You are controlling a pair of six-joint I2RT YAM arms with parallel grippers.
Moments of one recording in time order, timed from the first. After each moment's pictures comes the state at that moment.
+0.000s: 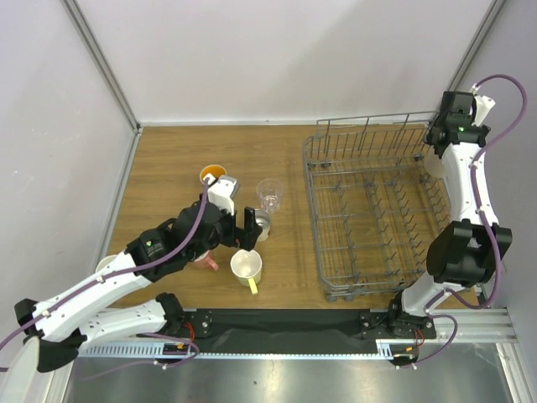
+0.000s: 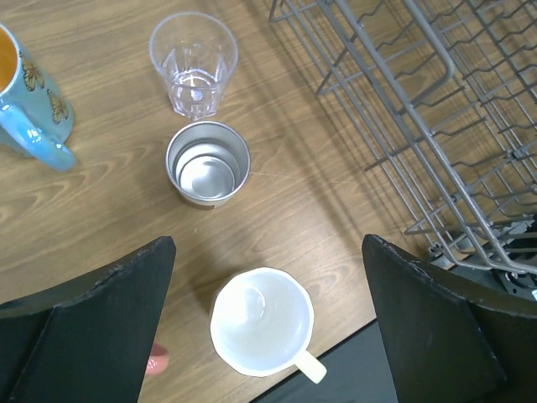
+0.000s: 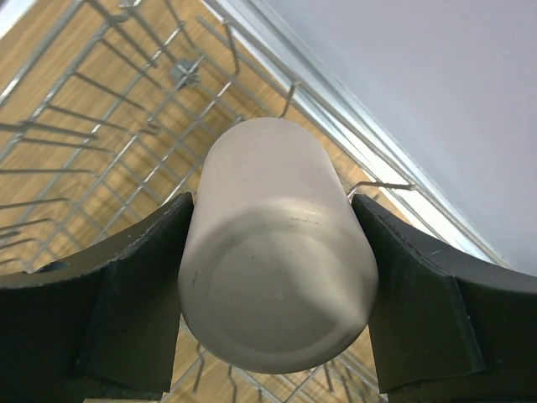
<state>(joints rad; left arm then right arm) -0.97 0.87 0.96 -0.61 -0.32 -0.42 -0.17 1.63 1.67 -0.73 0.51 0.34</state>
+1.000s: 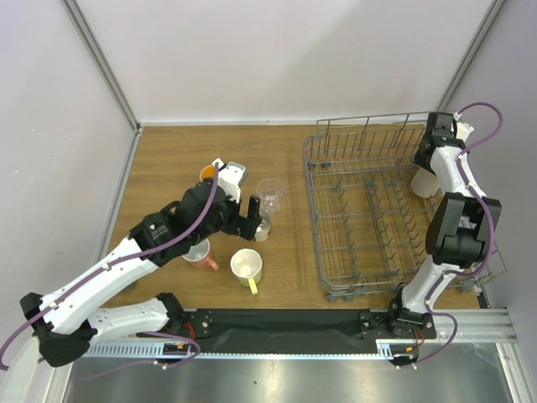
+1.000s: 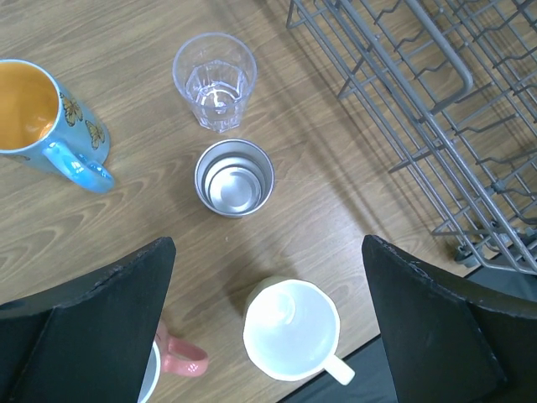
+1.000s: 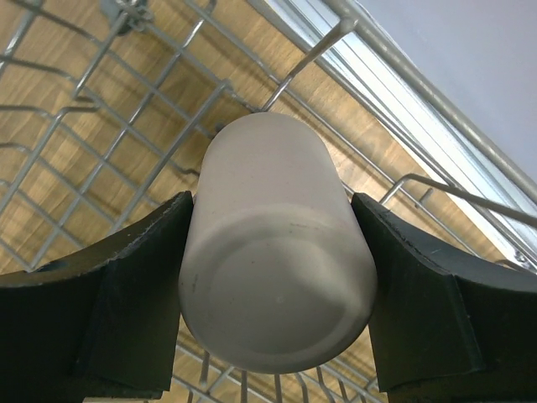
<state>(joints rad) -0.89 0.98 1.11 -0.68 -0.26 -0.29 -0.19 1.80 1.51 -0.59 0.48 0.41</state>
